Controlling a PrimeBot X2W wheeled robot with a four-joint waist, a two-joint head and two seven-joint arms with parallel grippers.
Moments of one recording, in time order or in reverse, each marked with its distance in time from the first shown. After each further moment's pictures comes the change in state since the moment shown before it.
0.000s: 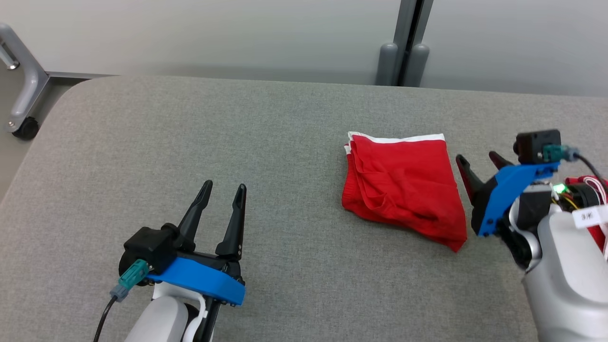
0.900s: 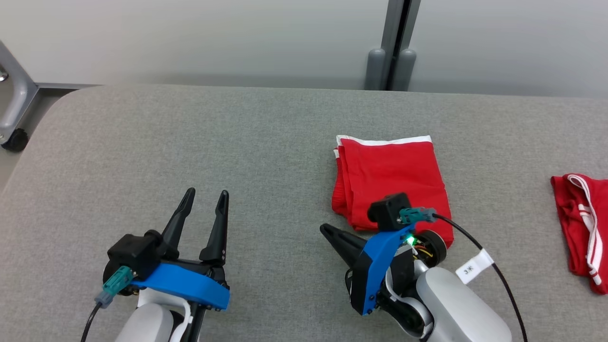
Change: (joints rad) left arm 0.019 0.025 0.030 0.010 -0.010 0.000 0.000; right arm 0.105 0.125 0.512 -0.087 0.307 0.000 -0.031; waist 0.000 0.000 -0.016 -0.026
